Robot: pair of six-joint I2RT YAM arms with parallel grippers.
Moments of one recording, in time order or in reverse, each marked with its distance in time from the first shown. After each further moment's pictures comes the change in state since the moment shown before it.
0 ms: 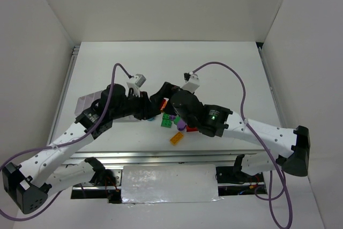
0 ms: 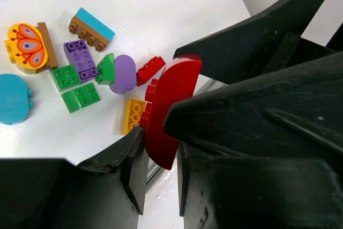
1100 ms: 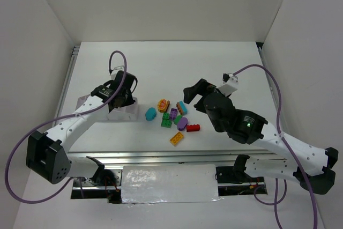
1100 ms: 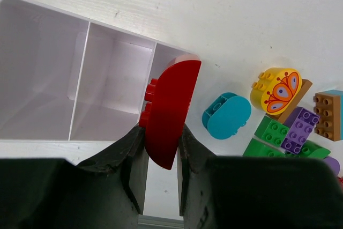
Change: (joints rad) left arm 0.173 0.343 0.198 -0.389 -0.716 -0.127; right arm -0.088 -0.313 -0.101 -0.193 0.211 -0.038
